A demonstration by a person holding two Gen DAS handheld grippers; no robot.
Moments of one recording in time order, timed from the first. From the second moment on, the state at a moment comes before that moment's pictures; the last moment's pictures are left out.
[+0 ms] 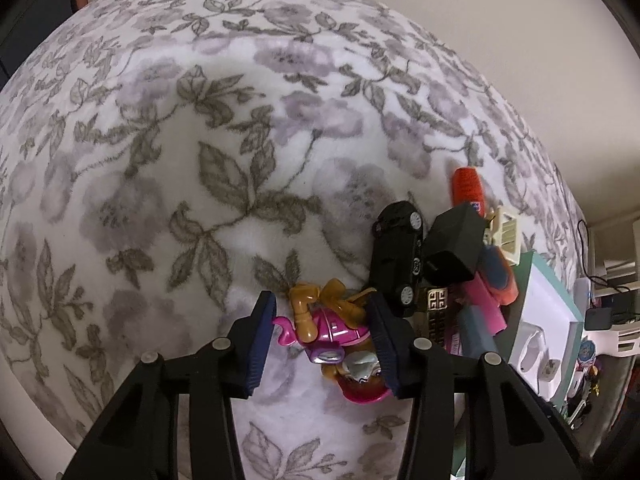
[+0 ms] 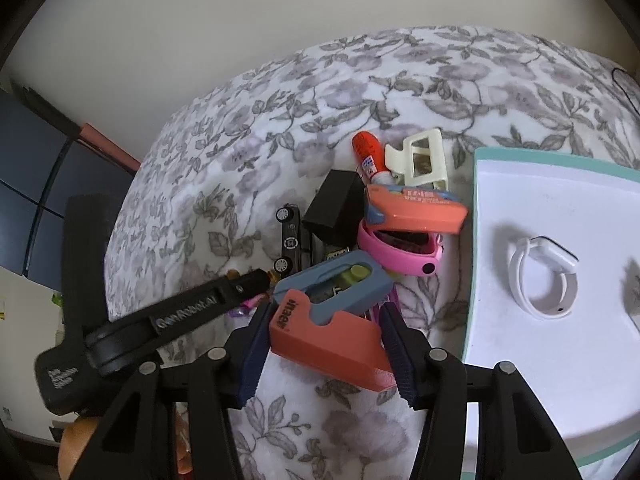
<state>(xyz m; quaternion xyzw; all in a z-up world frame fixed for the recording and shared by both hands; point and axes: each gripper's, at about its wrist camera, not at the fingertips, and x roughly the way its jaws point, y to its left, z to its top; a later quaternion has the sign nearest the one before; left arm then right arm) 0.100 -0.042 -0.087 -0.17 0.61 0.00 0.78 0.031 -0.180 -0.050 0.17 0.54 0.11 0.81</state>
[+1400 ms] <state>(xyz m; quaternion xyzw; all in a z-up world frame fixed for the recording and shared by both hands) 0.073 -0.009 -0.005 -0.19 0.52 -0.02 0.84 0.012 -0.209 -0.005 0.20 0.50 0.10 0.84</state>
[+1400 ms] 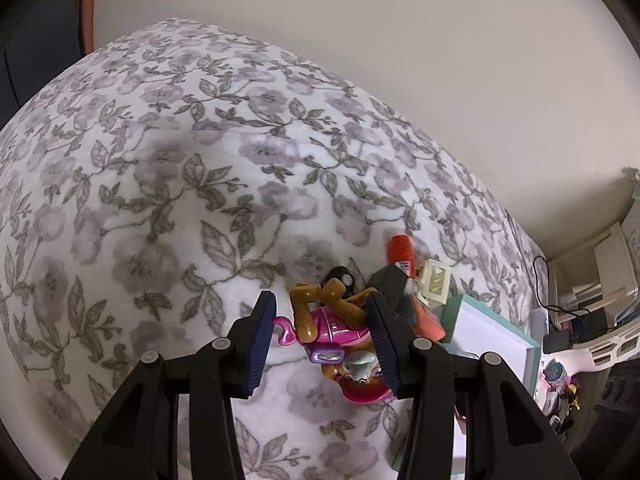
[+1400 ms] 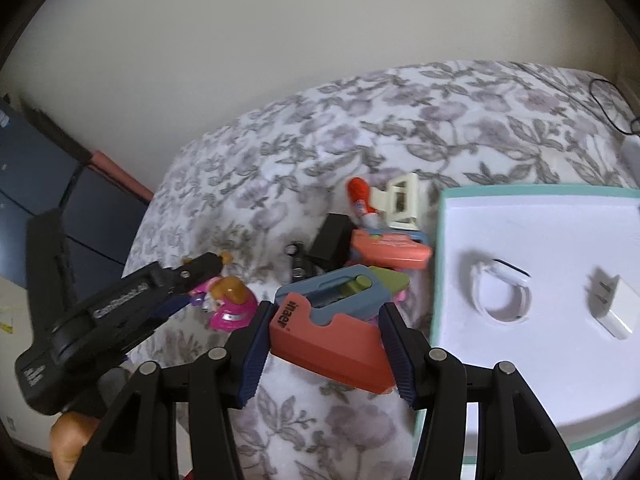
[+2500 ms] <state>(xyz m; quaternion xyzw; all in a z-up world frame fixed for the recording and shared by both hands) 0.024 -0.216 -0.031 0.00 0.56 -0.18 0.81 -0.032 -0.387 0.000 0.26 0.46 -0.10 0.84</state>
